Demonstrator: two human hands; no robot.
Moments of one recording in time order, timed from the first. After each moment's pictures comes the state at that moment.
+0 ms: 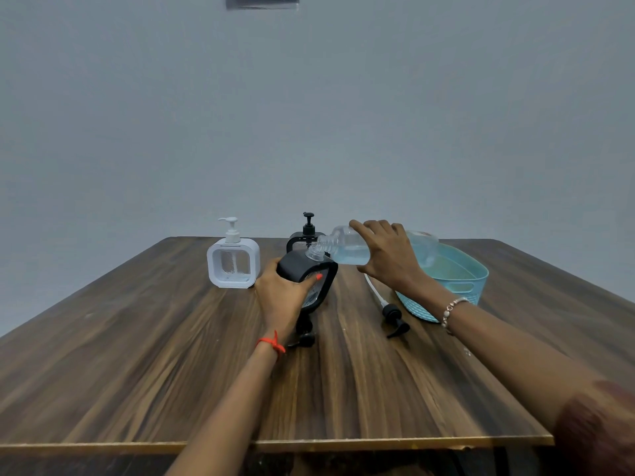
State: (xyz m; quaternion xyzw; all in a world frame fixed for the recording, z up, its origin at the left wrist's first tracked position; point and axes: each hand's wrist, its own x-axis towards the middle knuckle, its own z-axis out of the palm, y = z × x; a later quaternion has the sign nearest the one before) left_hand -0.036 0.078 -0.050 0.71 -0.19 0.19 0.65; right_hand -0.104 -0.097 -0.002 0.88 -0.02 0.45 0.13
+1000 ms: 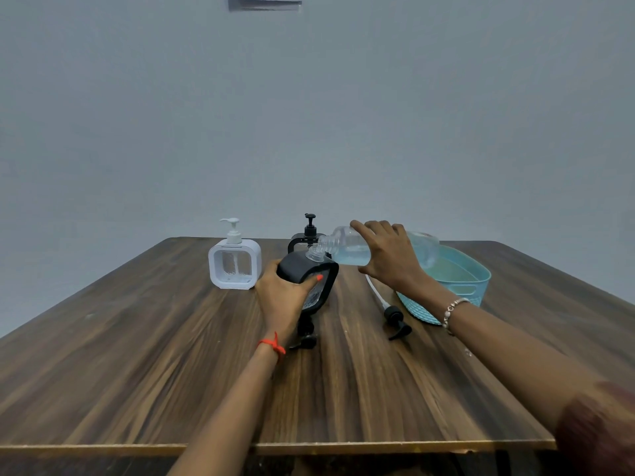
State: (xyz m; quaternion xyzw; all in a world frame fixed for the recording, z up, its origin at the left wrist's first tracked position) left_hand -0.033 0.078 -0.051 0.70 -0.18 0.18 0.66; right_hand -0.104 -0.094 0.001 0.89 -0.04 0.43 0.12
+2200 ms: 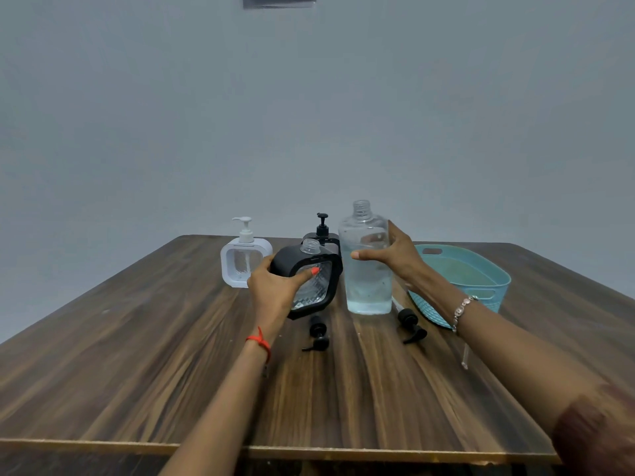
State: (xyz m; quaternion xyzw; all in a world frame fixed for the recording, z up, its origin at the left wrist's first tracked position) left_hand -0.014 0.103 -0.042 0.67 -0.19 0.13 0.71; right_hand -0.087 -0.097 0.001 0.77 -0.06 0.32 -0.55
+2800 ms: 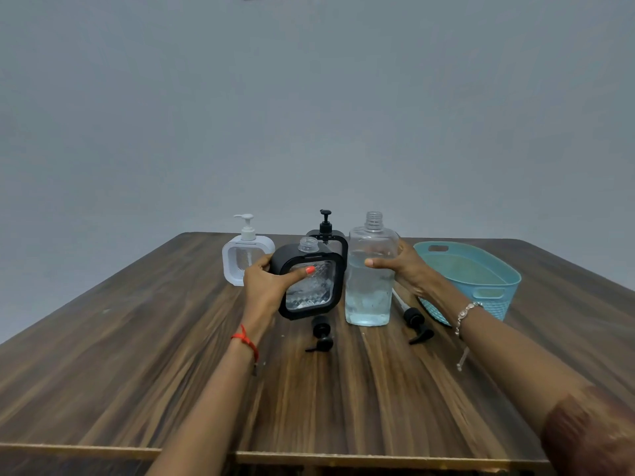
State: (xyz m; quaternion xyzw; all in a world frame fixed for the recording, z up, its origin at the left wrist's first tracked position) left_hand 0.005 0.113 -0.043 0.62 -0.21 0.02 0.75; right_hand -0.078 -0.119 -0.025 0.70 0.01 0.22 -0.68
